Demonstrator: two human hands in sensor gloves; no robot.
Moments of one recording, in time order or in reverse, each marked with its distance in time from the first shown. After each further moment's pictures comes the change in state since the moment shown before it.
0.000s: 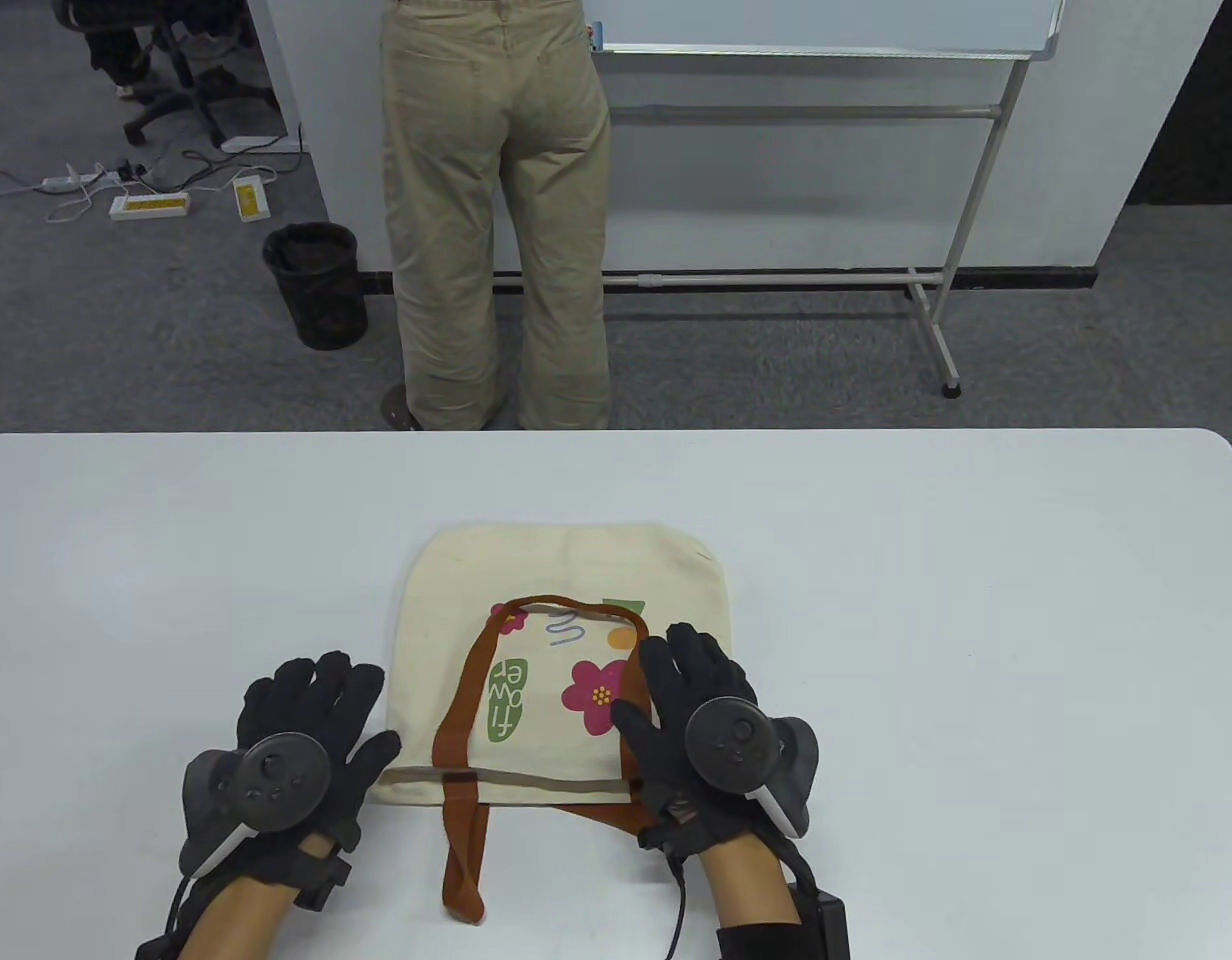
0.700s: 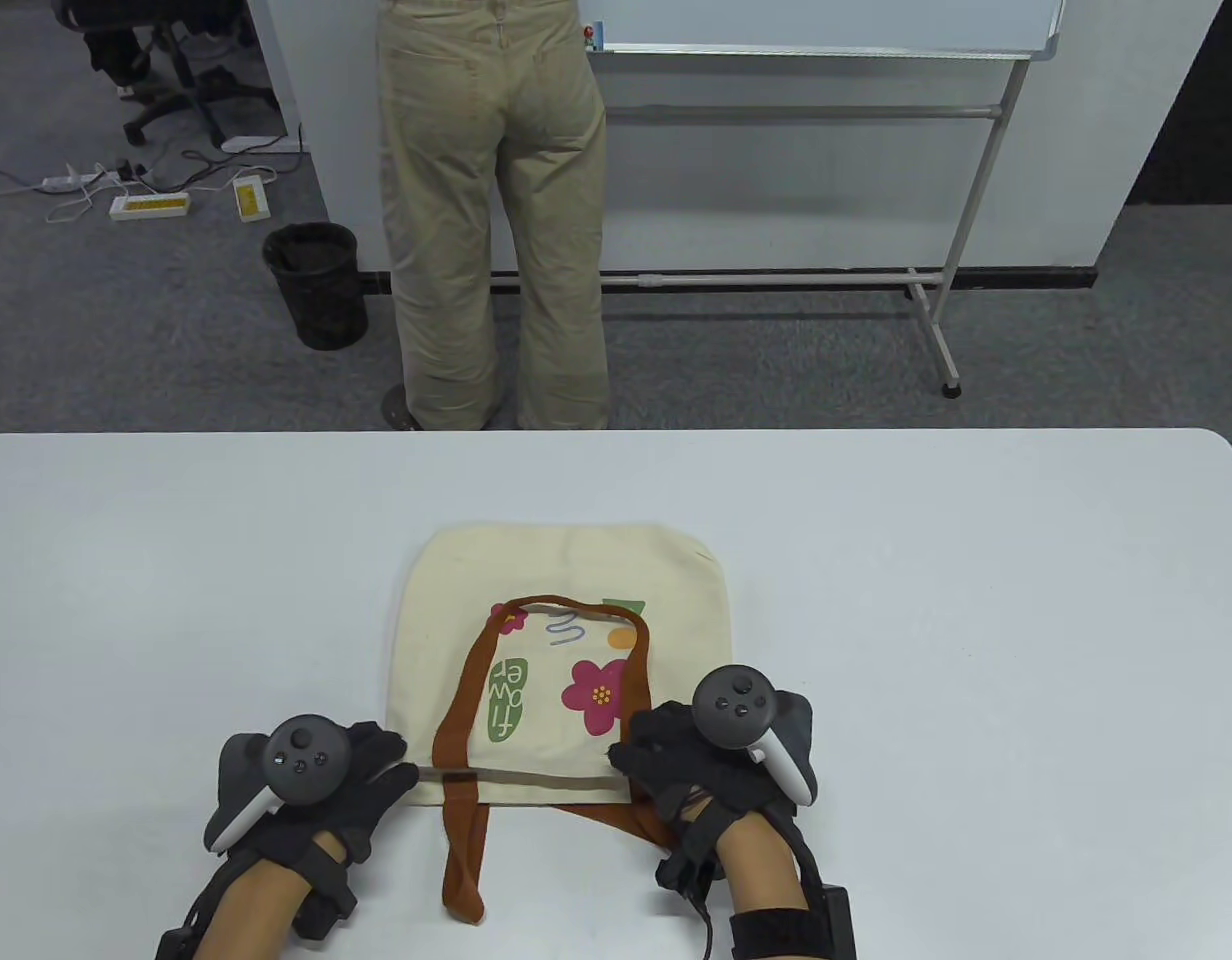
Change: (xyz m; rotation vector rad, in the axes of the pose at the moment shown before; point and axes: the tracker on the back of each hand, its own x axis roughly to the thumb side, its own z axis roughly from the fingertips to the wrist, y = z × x) left_hand -0.032 -0.062 -0.007 -0.354 0.114 0.117; right_hand -0.050 0.035 -0.003 0.440 0.279 -0.180
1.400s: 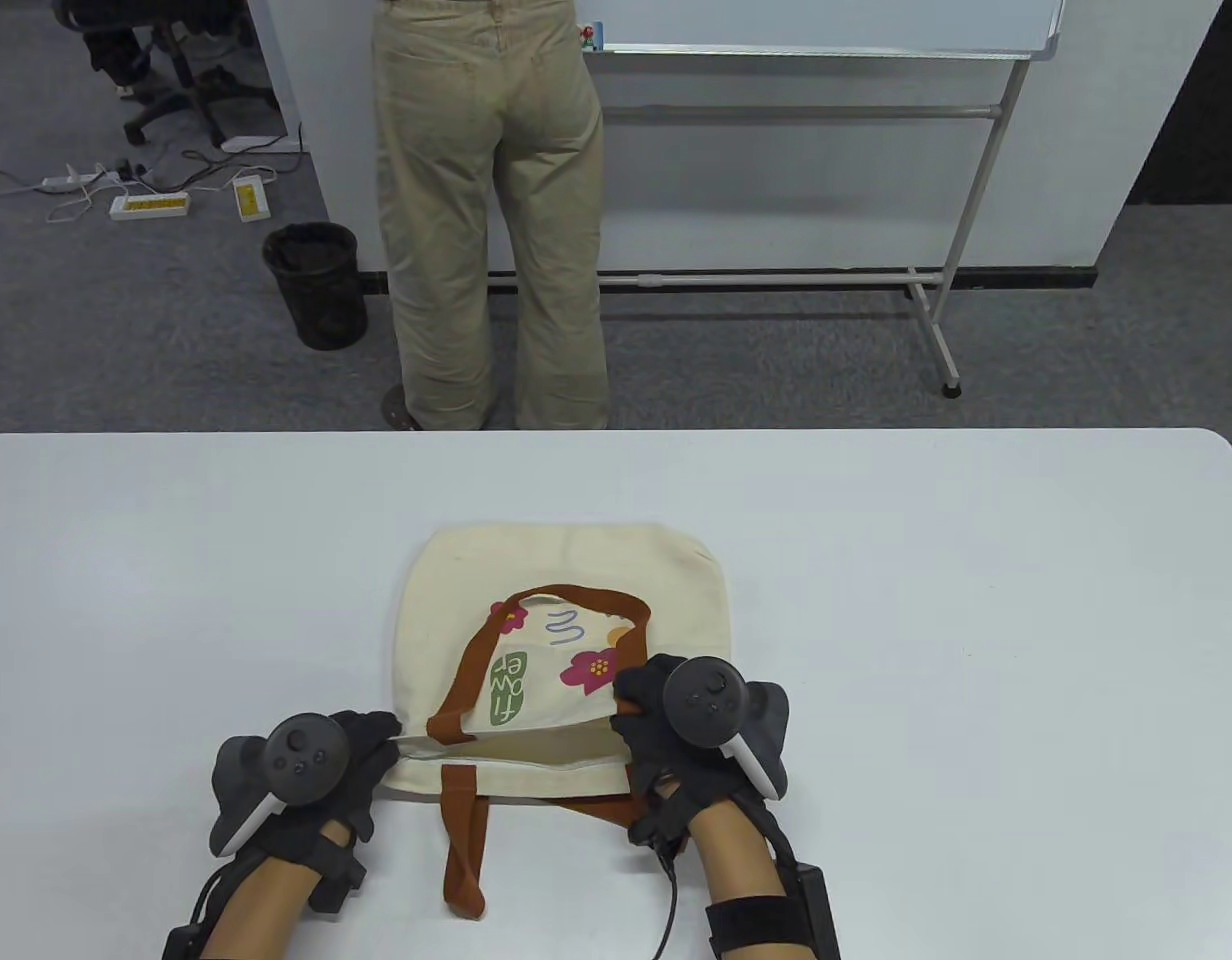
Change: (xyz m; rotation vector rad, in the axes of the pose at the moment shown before) left_hand 0.008 0.007 -0.002 0.147 0.003 -0.064; right_hand 0.033 -0.004 -0.006 -0.158 -0.061 0.159
